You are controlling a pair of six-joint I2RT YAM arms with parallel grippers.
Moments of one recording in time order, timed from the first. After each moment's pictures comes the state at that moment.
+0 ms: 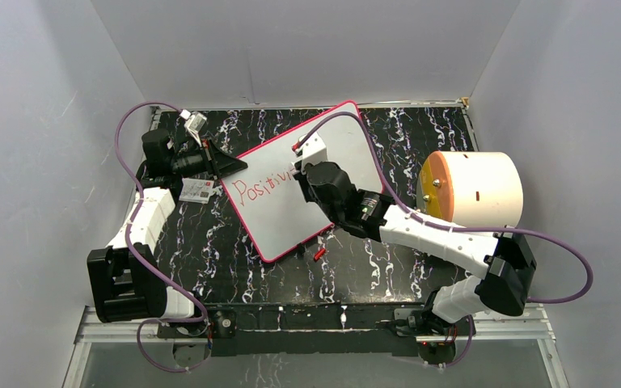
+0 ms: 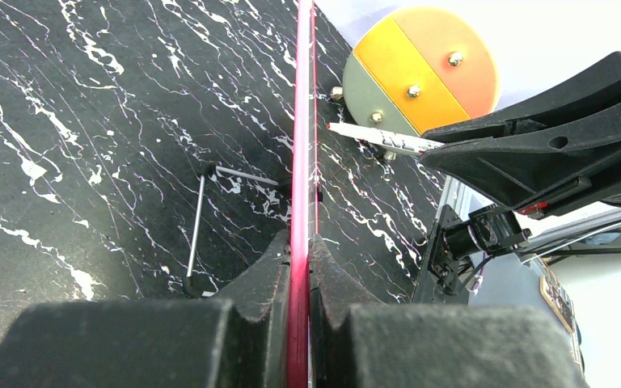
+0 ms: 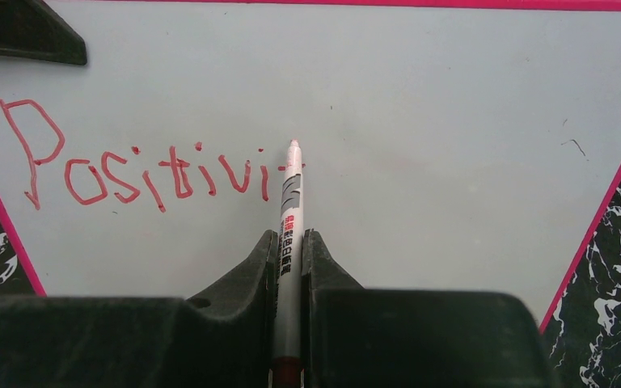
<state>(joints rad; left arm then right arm) 0.09 1.37 0.93 0.05 1.16 -0.30 1.07 1.42 1.18 -0.11 0.53 0.10</state>
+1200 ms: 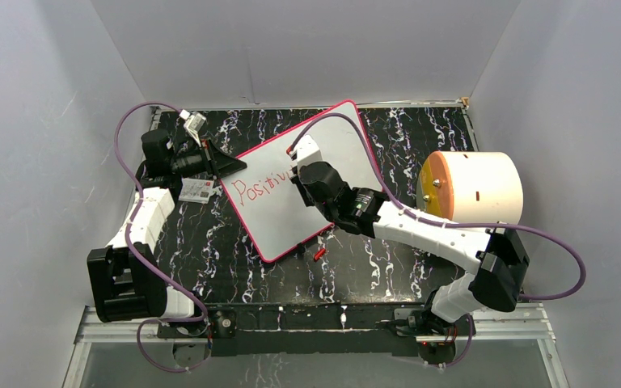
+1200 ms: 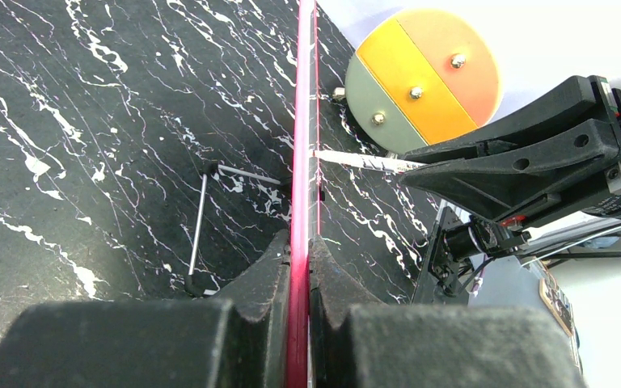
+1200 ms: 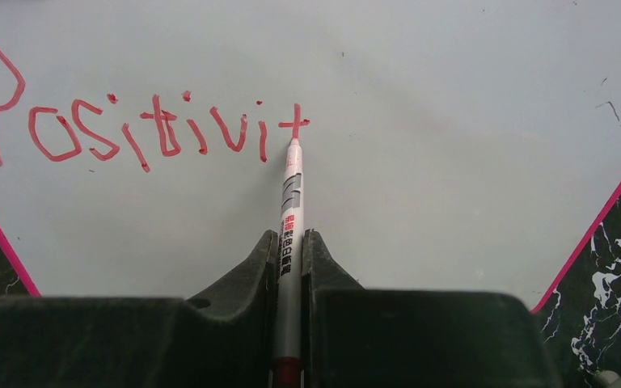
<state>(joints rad) 0.10 1.37 0.93 0.05 1.15 -0.30 1.07 1.47 1.22 -0.23 0.50 0.13</state>
